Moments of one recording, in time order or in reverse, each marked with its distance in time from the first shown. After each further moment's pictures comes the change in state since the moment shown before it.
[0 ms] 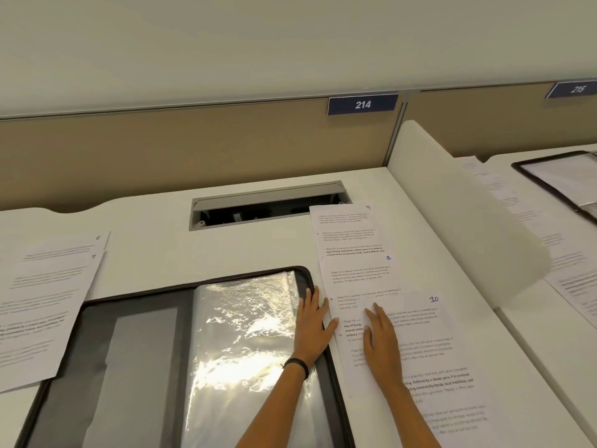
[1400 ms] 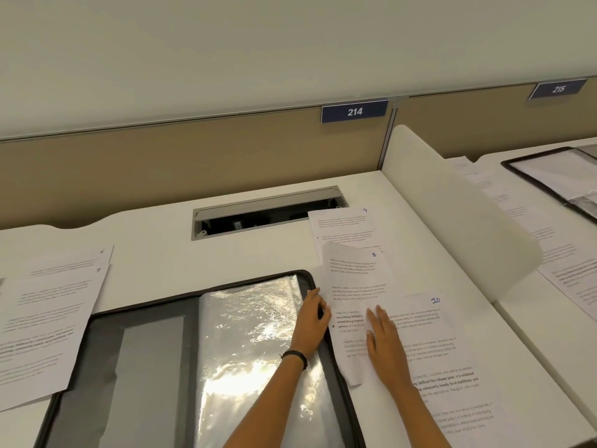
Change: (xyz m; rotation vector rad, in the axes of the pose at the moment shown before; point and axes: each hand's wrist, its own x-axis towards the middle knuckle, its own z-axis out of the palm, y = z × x) left_hand -0.002 0.013 -0.030 -0.396 0.085 -0.068; right_hand -0.007 0.003 -0.007 -0.115 -0.099 -0.062
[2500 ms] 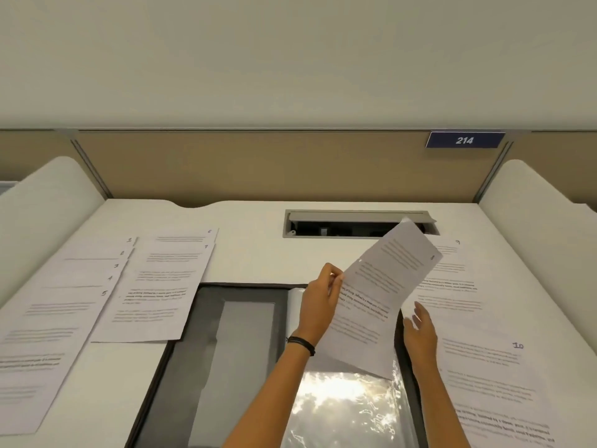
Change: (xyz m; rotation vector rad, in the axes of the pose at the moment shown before) left_hand -0.032 0.030 -0.174 0.074 0.361 0.200; right_hand 0.043 -0.152 0.000 0.747 0.046 0.358
